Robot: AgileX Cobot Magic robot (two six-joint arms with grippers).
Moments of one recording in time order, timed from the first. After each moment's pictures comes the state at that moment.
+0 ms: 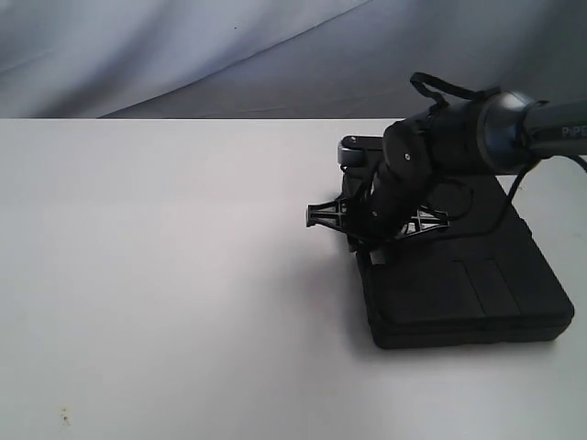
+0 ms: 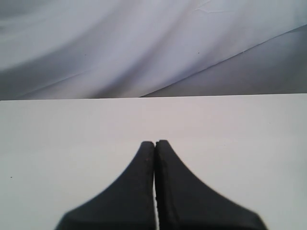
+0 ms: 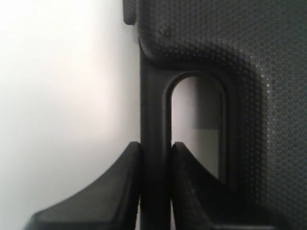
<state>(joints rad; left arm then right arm) -0.05 0.00 0.00 0.08 0.21 -0.07 0.63 2.07 -1.32 -0.05 0.56 0.49</state>
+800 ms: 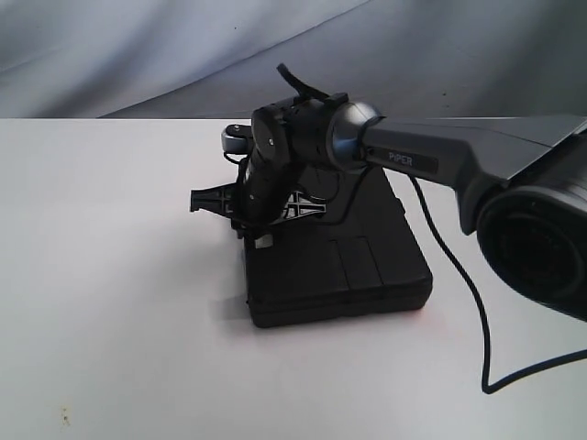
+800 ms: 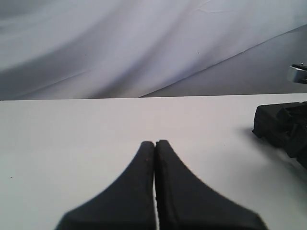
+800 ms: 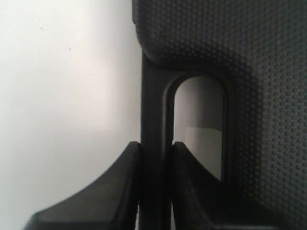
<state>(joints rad) -0.05 0.00 0.00 0.08 0.21 -0.07 0.81 2.38 -1.91 0.06 0.77 0.52</state>
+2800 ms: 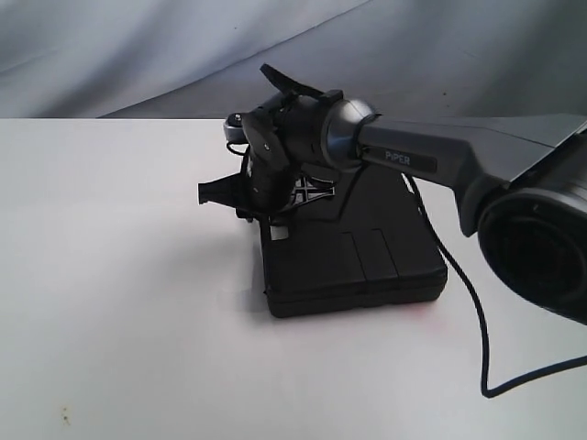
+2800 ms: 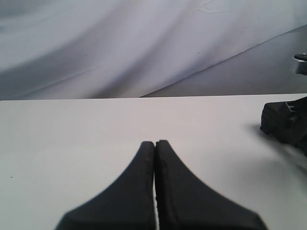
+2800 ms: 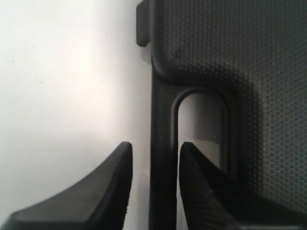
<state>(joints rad) -0.05 0.00 0.00 0.08 0.21 -0.07 0.82 2.37 -1.91 -0.18 0.78 0.67</state>
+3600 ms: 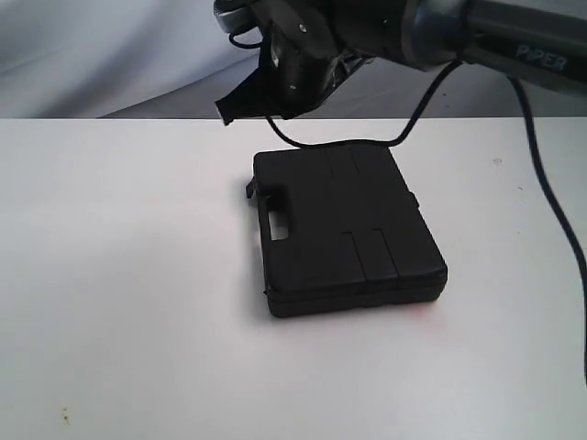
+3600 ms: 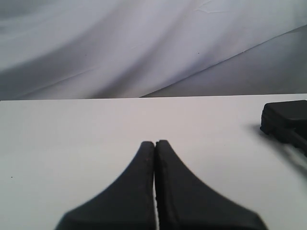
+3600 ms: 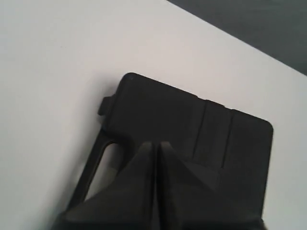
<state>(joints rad) -0.05 0.00 0.00 0.08 0.21 -0.07 0.84 2.06 -1.88 -0.45 0.90 0.40</state>
